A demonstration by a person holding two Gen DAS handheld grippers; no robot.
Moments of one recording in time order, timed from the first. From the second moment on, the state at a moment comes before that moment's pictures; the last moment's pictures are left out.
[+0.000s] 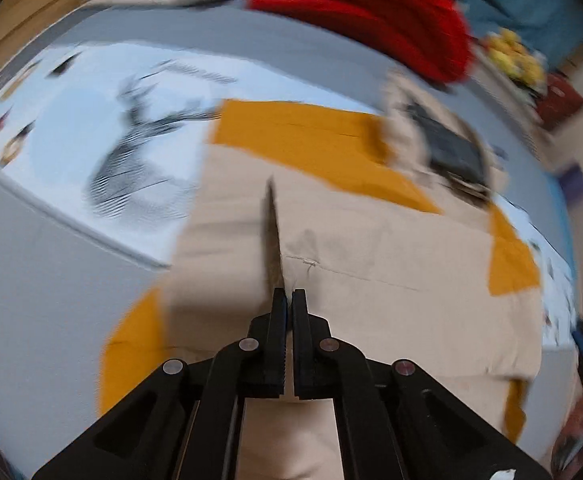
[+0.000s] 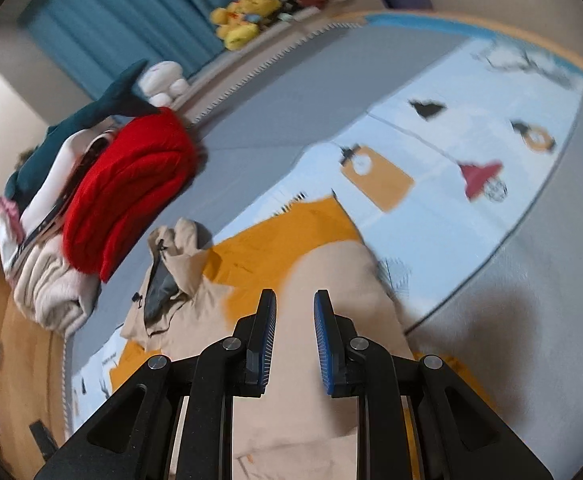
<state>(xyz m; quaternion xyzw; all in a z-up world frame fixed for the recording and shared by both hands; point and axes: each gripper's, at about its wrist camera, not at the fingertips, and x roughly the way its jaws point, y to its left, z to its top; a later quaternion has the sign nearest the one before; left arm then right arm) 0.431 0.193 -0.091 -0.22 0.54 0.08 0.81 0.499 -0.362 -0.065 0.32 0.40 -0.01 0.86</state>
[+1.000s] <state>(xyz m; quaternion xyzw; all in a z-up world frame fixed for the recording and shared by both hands) 0.411 0.212 -0.108 -0.29 0.57 0.09 0.77 0.509 -0.356 -0.148 0.29 0.54 -0.13 0.78</state>
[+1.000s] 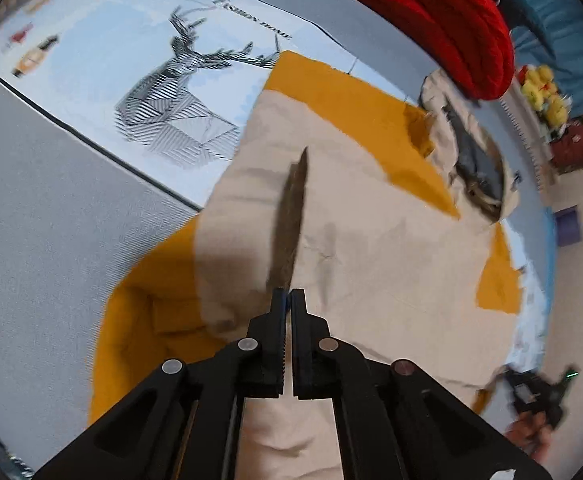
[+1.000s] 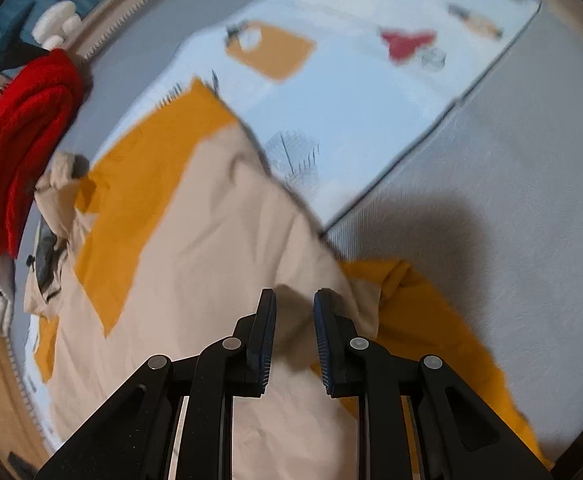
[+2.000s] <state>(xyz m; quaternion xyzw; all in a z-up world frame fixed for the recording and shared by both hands) 0.430 0.211 -0.138 -0.26 0.59 0.10 0.76 0.526 -0.298 -0.172 0.25 0.59 0.00 0.76</state>
